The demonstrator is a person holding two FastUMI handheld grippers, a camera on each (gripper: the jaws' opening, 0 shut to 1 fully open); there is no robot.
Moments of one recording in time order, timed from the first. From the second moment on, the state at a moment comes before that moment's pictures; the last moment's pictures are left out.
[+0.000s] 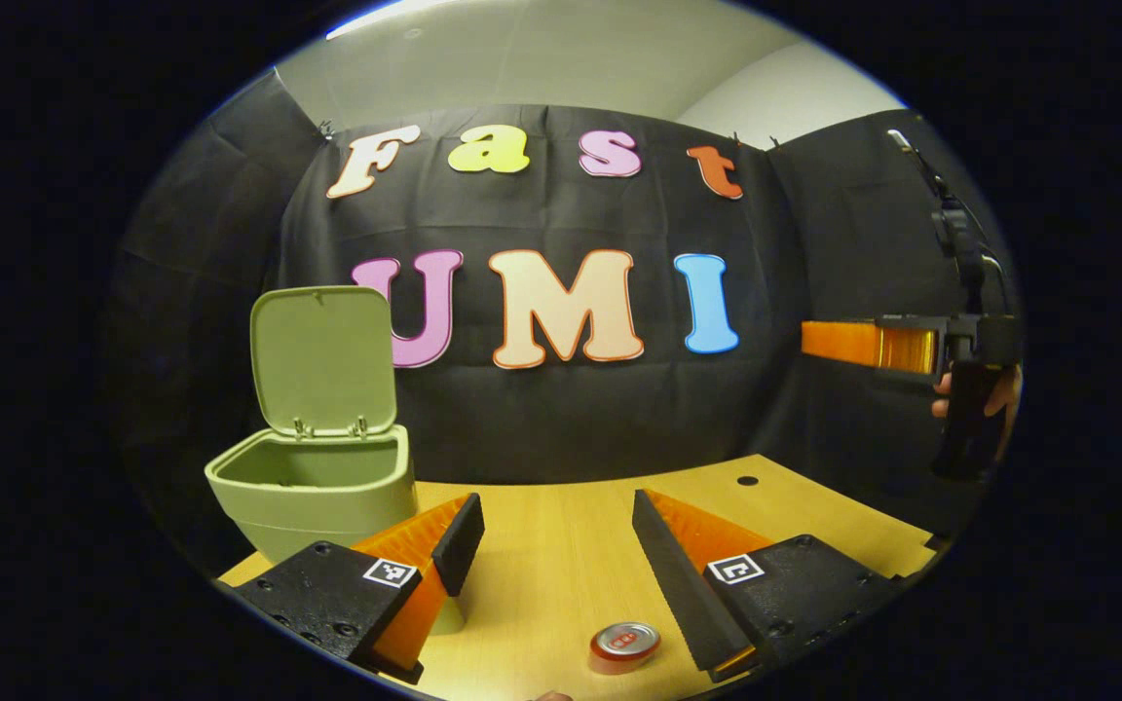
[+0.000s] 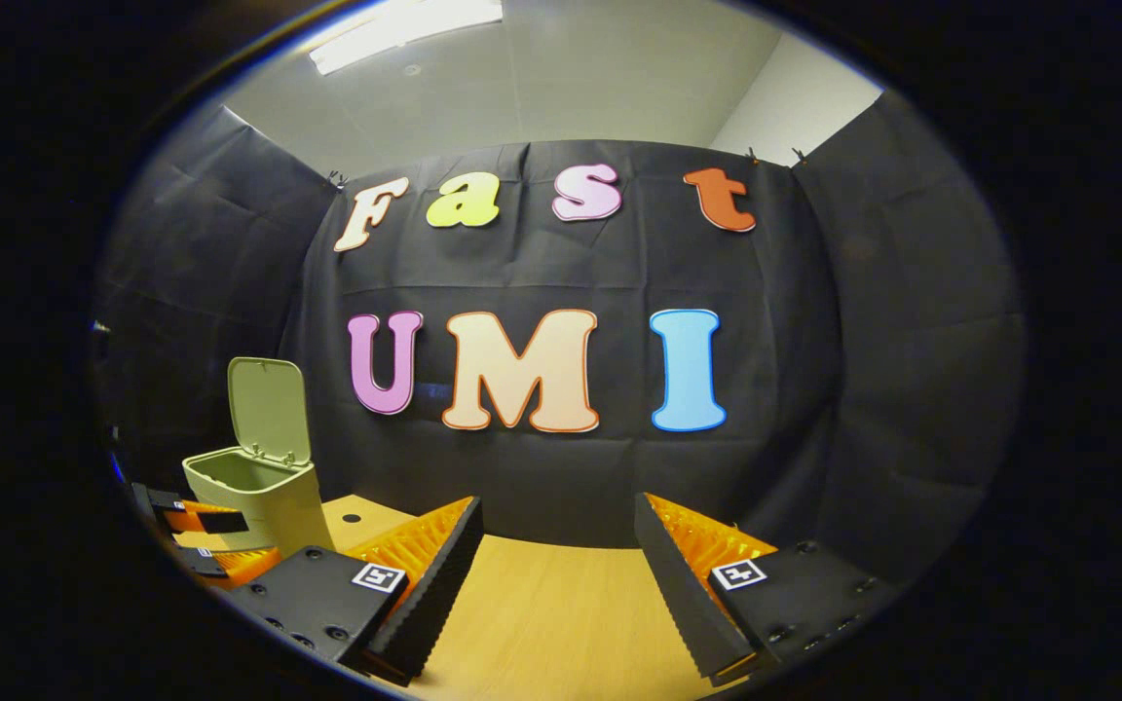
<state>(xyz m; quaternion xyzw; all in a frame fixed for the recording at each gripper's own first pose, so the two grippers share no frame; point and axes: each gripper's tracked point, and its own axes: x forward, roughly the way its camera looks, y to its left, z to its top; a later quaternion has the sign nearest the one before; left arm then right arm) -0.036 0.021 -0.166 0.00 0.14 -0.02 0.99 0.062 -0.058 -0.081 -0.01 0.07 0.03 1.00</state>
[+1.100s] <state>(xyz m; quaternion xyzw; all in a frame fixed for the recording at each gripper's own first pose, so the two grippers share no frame) -0.094 -0.027 -0.371 -0.03 0.33 0.01 0.94 0.014 -0.147 -0.091 -0.07 0.11 0.00 0.99</state>
